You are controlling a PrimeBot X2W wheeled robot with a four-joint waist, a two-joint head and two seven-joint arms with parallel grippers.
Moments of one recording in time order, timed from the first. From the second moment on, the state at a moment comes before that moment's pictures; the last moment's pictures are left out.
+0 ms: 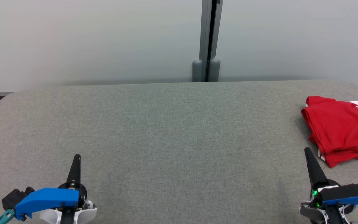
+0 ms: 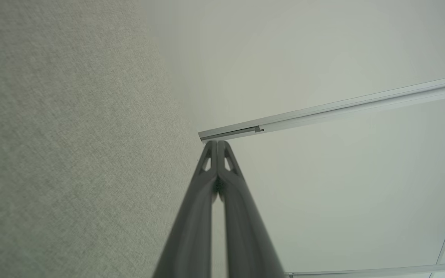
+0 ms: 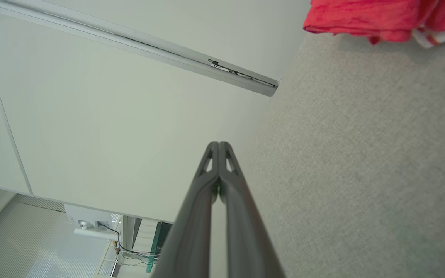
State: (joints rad) left arm -0.09 0.06 0.03 0.29 -1.34 -0.08 0.04; right arm -0.09 -0.04 -0.10 0.27 1.29 0.13 0.05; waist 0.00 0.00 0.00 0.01
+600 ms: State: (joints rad) left arm -0.10 0.06 0.07 0.27 -1.46 -0.10 0.07; right arm -0.10 -0.04 -0.10 0.26 1.43 0.13 0.08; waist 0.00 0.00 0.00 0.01
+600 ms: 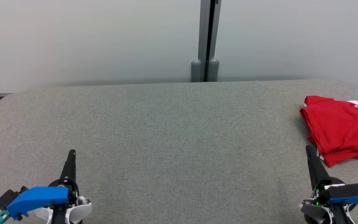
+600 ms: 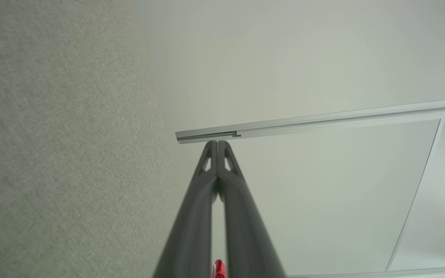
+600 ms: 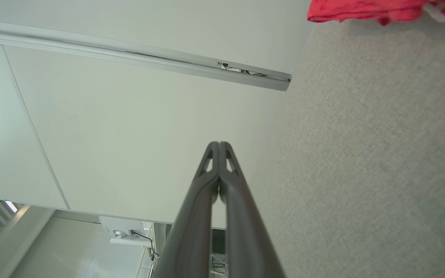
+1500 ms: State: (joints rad) left arm -0.10 0.05 0.12 0.25 -1.61 -0.13 0.11; right arm -0.10 -0.05 -0.11 0.25 1.61 0.13 0.11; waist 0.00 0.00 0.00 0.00
